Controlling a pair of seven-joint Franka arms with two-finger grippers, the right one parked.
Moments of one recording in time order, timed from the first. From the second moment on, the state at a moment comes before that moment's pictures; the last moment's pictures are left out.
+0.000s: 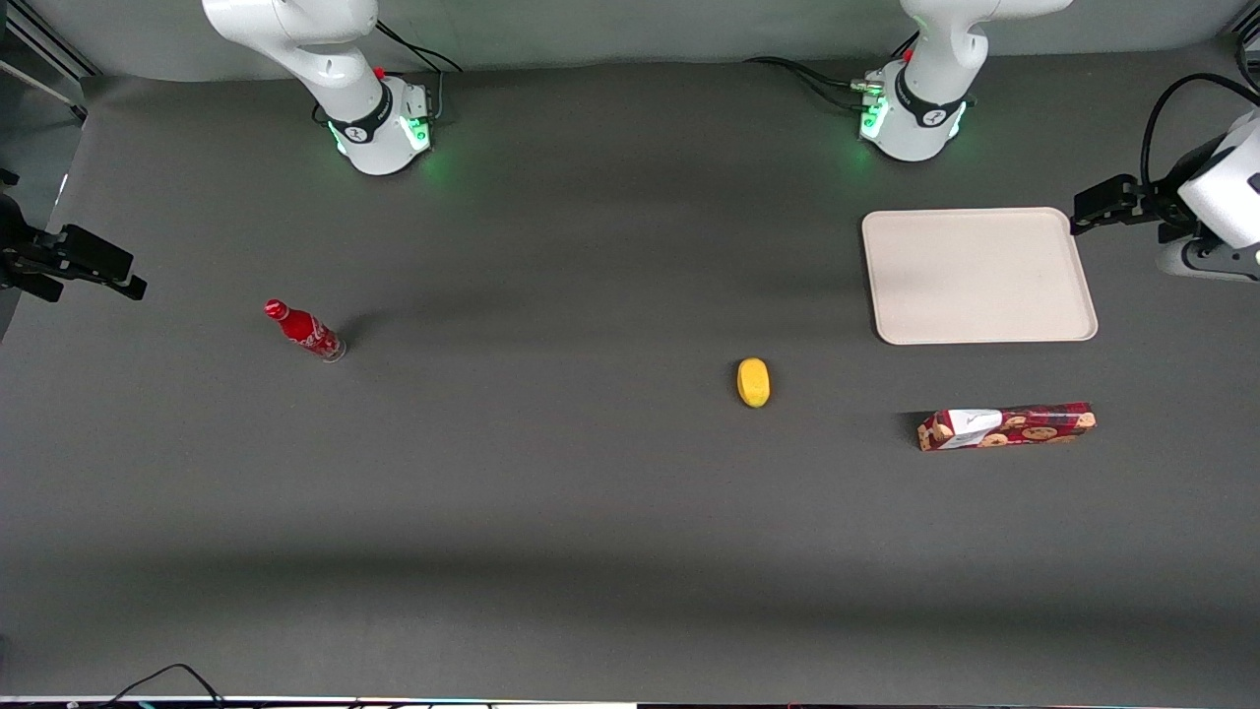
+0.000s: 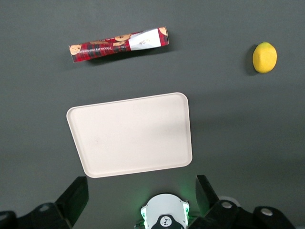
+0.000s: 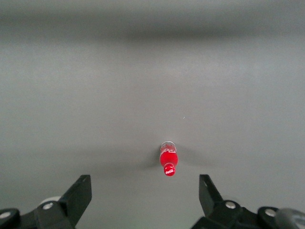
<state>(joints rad) 0.01 -0.06 0.00 -1.67 0.00 1.41 0.12</state>
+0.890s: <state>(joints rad) 0.02 0.23 0.11 -1.67 -0.07 1.52 -0.39</state>
